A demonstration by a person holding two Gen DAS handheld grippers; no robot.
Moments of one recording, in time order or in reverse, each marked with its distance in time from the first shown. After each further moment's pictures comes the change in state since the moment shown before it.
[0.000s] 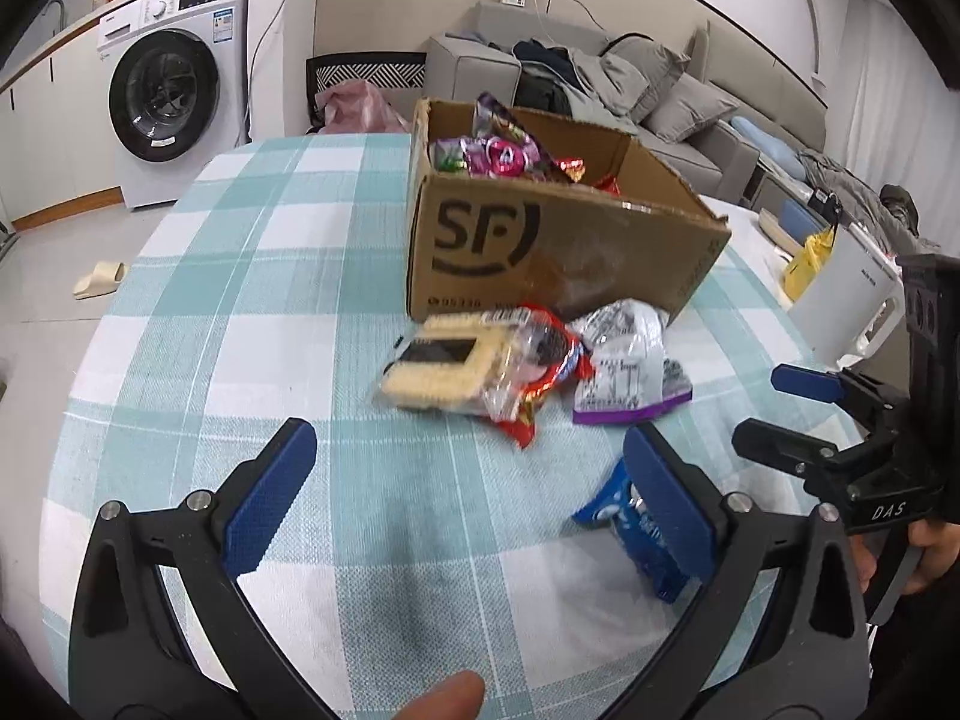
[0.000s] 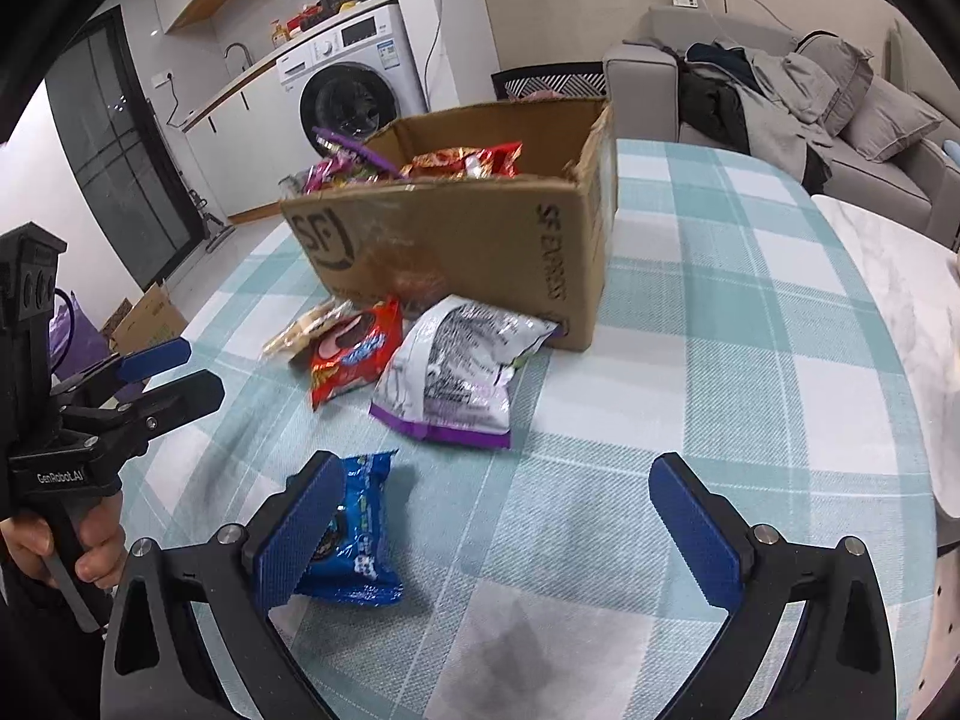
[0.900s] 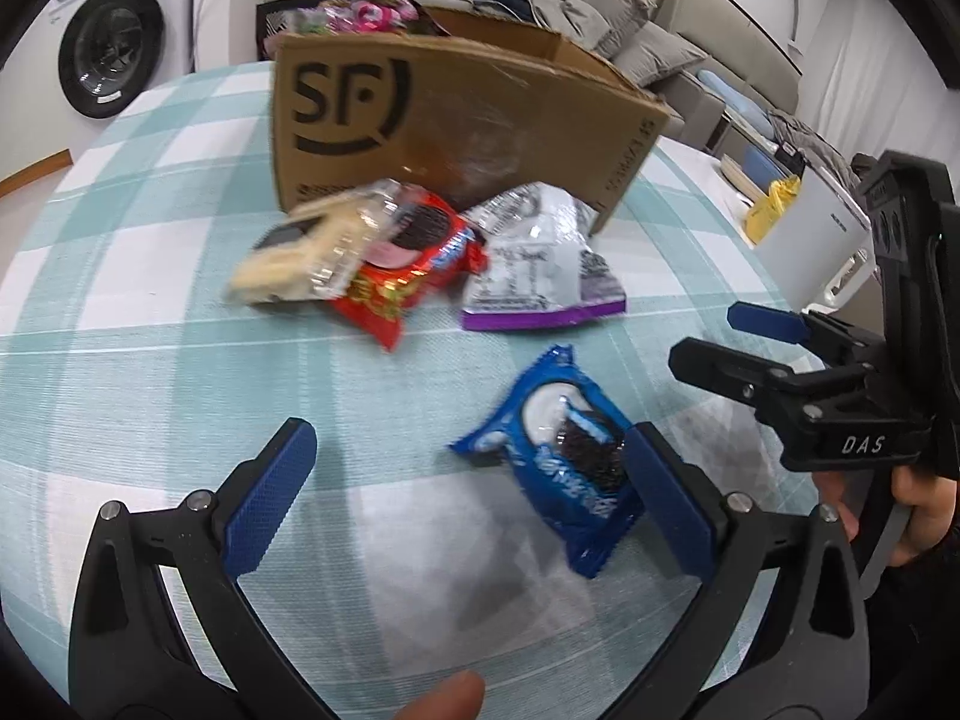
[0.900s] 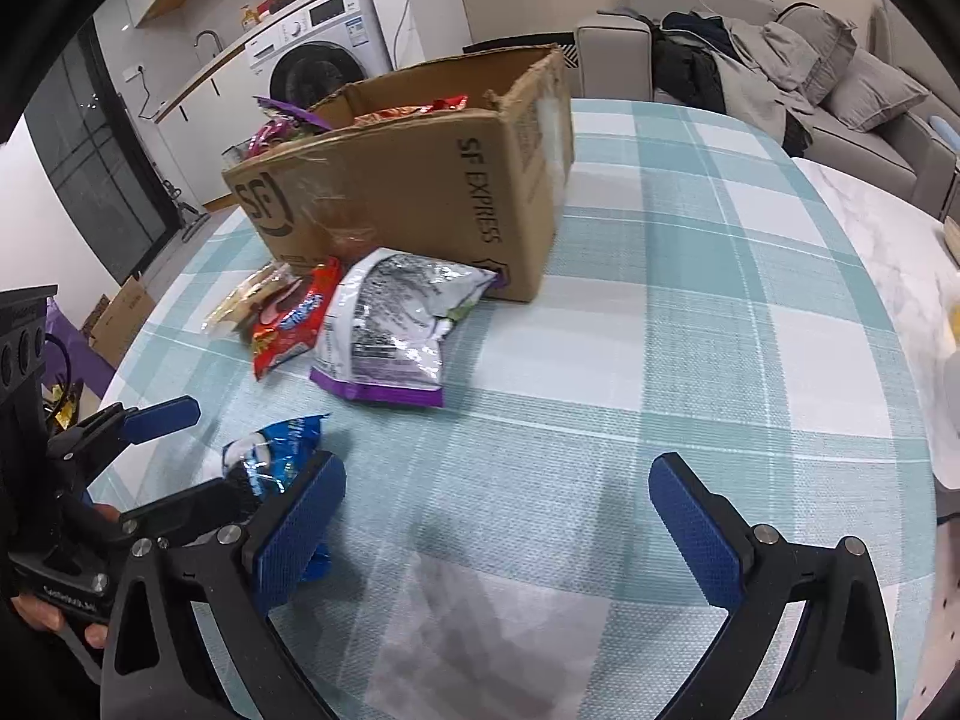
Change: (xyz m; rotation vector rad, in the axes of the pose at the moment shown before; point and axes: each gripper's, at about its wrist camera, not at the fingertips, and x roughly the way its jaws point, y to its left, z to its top) left arm 0.042 -0.052 -0.036 0.012 0.139 -0.118; right arm 0.011 -0.030 -0.011 0.048 0.052 -0.057
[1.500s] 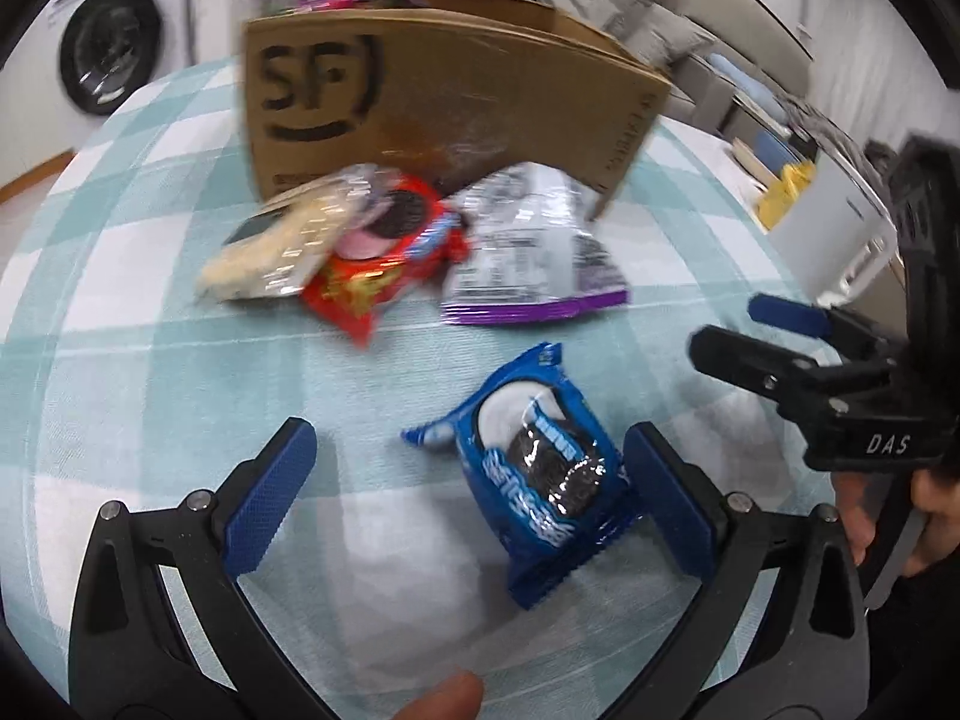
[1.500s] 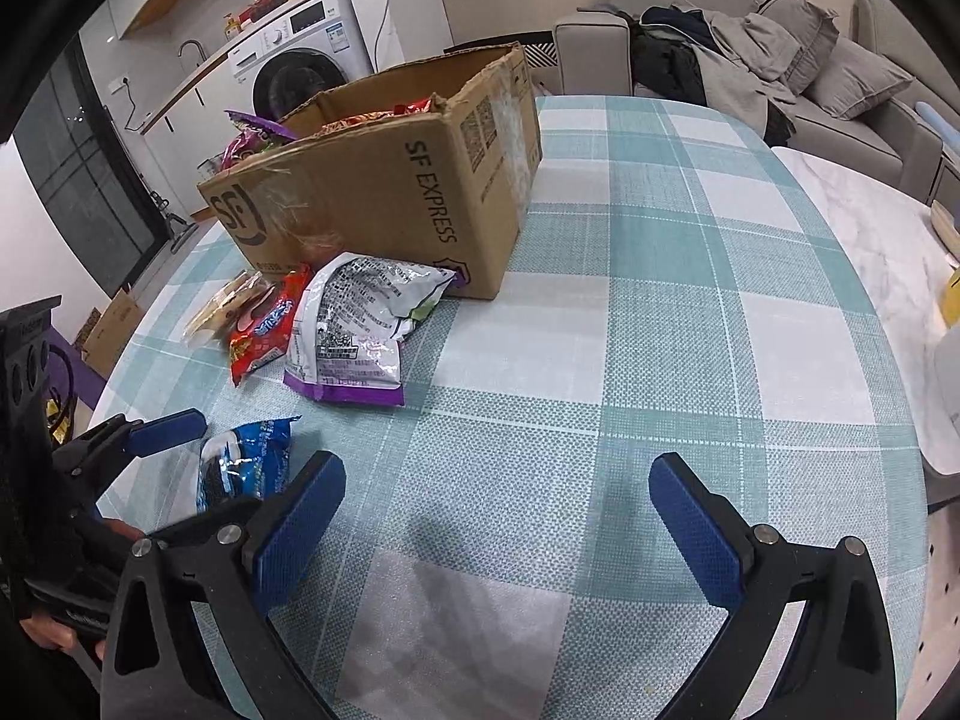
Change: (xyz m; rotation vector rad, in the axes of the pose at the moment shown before) left arm 0.018 -0.014 0.005 -0.010 0.032 0.048; right arm 0.001 -0.011 -0.001 0.026 -0.002 -0.013
